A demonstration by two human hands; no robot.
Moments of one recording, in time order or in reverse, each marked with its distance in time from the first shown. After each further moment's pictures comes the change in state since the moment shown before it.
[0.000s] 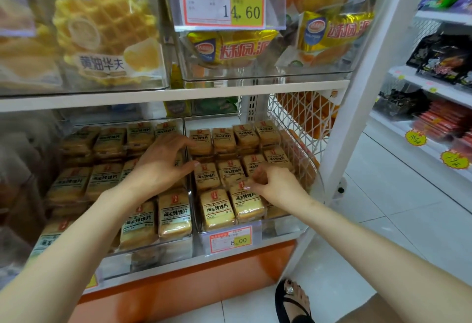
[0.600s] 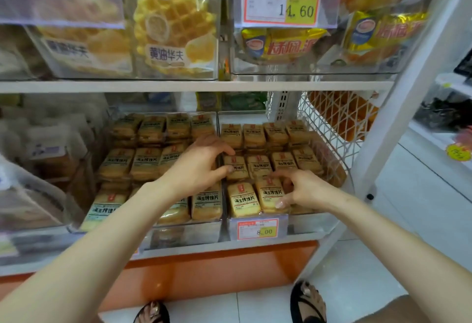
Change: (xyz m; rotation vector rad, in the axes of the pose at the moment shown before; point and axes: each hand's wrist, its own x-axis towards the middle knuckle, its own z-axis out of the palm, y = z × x) left_hand -0.026 0.004 0.002 0.014 -0.013 0.098; right_hand -0.003 -0.005 -0.009 -0.110 -0.310 -0.072
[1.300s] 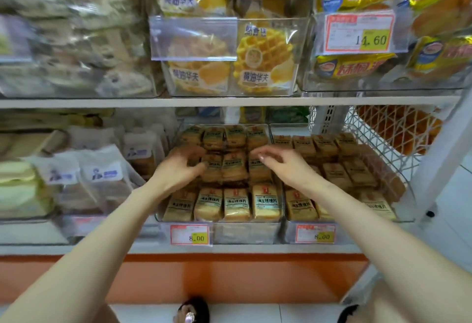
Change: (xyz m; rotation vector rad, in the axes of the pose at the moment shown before) left_hand -0.078 -0.089 -0.076 -0.122 0.052 -0.440; right_hand 0.039 -0.125 0.032 0.402 0.167 -0.412
